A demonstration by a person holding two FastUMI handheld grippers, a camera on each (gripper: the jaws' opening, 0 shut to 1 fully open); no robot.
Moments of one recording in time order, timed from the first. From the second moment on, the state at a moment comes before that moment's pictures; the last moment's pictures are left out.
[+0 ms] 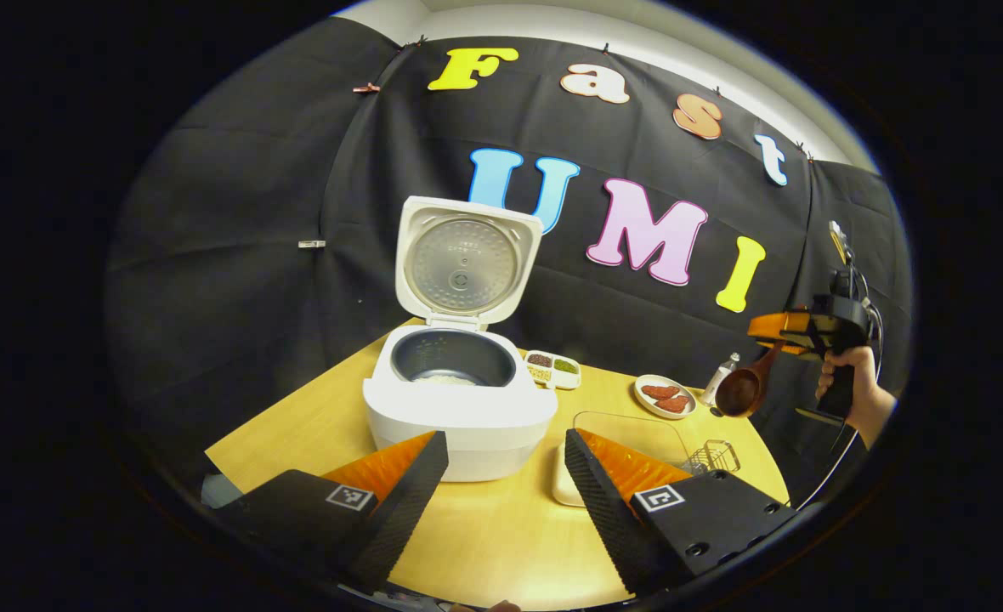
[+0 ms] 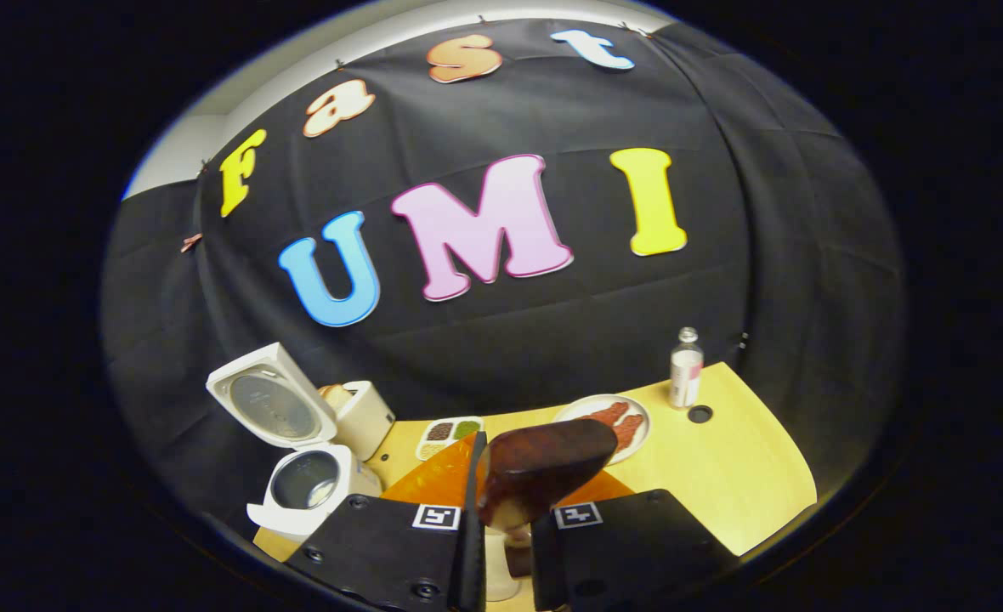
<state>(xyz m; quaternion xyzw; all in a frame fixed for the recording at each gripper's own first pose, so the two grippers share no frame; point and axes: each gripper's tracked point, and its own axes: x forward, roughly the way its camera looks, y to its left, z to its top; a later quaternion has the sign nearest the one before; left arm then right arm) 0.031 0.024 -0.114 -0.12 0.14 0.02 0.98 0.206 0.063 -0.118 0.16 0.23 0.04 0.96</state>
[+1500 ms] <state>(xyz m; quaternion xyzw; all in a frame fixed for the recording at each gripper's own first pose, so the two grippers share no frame) 0.044 0.005 -0.066 -0.07 0.14 0.09 0.98 0.148 -0.031 -0.289 0.28 0.33 -0.05 0.90</state>
